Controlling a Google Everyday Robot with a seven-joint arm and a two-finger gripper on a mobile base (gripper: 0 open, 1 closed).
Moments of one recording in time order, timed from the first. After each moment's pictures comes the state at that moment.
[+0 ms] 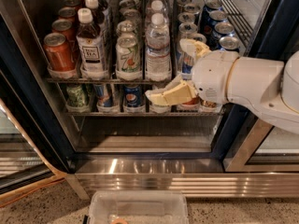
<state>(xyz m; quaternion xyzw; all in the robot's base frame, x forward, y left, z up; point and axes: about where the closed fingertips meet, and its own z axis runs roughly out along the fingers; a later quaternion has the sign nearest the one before) 0.501 -0.039 0.962 -0.45 0.65 0.18 0.59</state>
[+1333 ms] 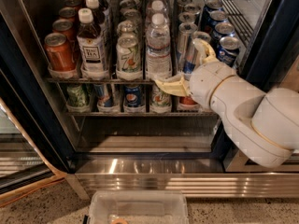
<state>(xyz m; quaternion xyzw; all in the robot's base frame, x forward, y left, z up) 0.554 -0.076 0.949 -0.34 0.64 0.04 0.69</state>
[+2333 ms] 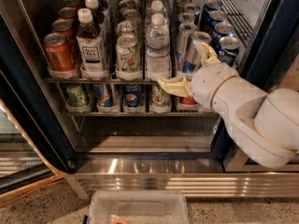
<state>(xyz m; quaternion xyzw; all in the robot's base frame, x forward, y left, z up) 0.554 -0.081 0.947 -0.34 0.64 0.03 0.69</state>
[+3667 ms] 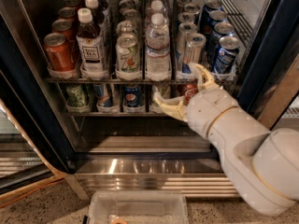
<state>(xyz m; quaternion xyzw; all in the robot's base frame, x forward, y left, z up) 0.496 -0.067 0.934 -0.33 0.64 0.02 0.70</state>
